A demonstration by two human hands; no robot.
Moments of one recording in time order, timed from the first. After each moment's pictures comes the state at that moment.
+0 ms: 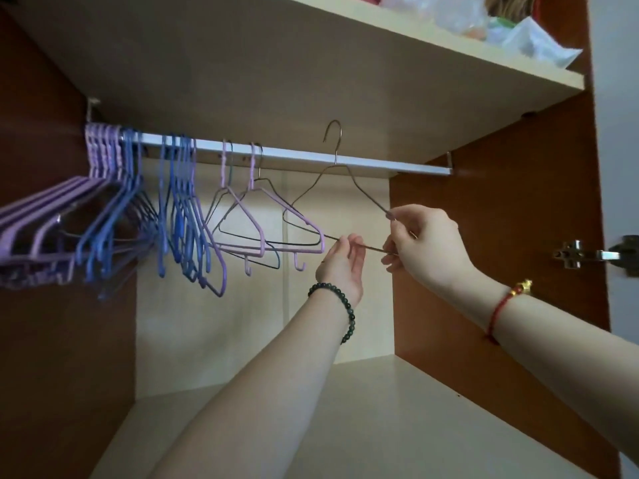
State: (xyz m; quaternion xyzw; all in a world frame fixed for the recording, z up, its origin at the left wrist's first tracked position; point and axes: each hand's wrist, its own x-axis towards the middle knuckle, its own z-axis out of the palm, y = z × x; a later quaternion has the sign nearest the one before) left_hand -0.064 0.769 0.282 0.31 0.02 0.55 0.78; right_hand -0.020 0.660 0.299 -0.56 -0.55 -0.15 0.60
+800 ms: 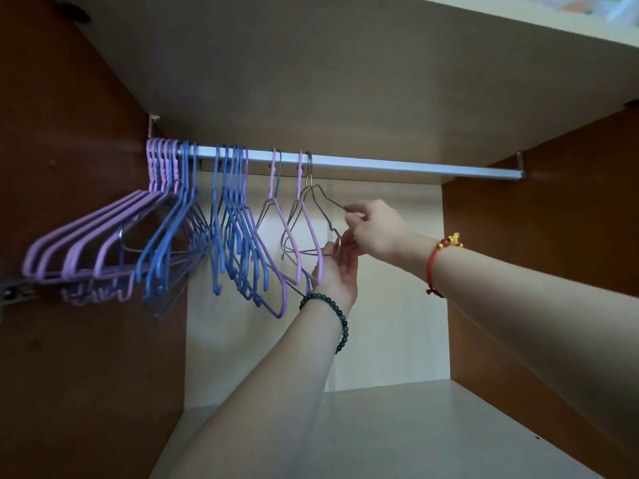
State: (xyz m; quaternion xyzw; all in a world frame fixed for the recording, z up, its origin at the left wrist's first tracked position) left_hand -0.119 0.840 0.301 0.23 -0.01 0.60 0.77; right_hand -0.083 0.773 0.350 -0.58 -0.64 -0.06 0.50
